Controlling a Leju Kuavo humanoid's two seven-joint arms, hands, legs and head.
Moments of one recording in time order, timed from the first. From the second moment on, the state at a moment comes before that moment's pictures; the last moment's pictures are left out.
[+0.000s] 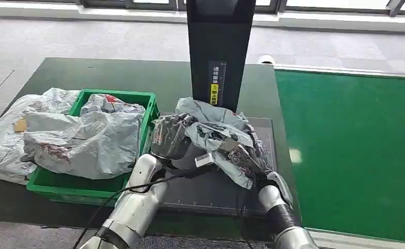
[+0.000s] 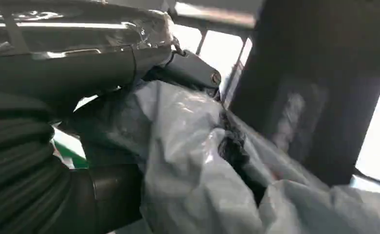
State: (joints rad) left arm -0.43 -0.35 -0.13 -0.89 -1.33 0.69 -0.37; right arm -0.41 0.24 0.04 -0.66 0.76 -0.17 -0.54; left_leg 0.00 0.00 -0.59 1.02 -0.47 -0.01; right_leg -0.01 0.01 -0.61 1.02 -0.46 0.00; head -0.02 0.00
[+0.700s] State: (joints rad) left arm -0.35 -0.34 -0.16 -1.50 -1.54 0.68 -0.20; right arm -0.45 0.25 0.02 -0.74 0.73 -0.16 -0.57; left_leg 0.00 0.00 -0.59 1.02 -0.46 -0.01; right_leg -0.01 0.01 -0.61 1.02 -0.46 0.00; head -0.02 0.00
